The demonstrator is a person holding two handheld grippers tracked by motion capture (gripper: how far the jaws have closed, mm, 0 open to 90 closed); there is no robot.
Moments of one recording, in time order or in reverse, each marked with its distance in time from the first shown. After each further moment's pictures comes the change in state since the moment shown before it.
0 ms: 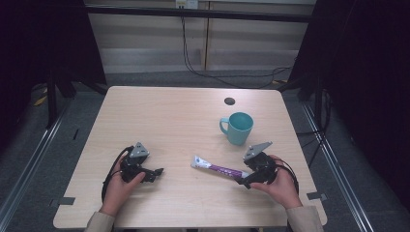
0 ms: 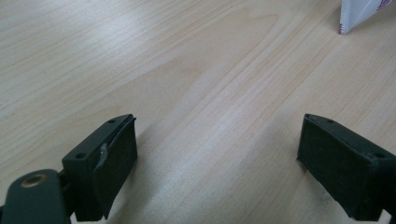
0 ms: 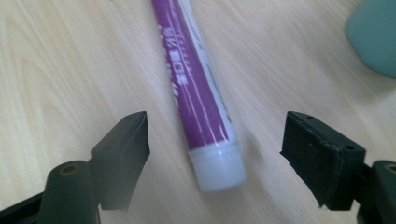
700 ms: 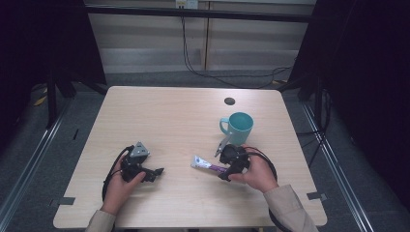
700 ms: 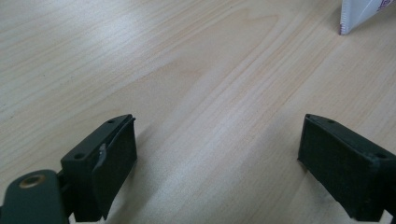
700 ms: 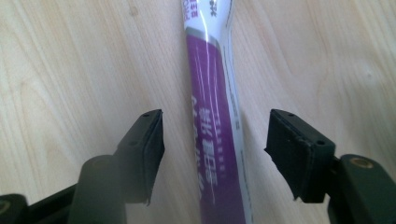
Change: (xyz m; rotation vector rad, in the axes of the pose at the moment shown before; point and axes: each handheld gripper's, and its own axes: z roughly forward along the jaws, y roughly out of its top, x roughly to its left) left arm 0.001 0.001 0.001 0.002 -0.003 0.009; right arm 0.018 0.071 0.037 0.246 0.030 -0.170
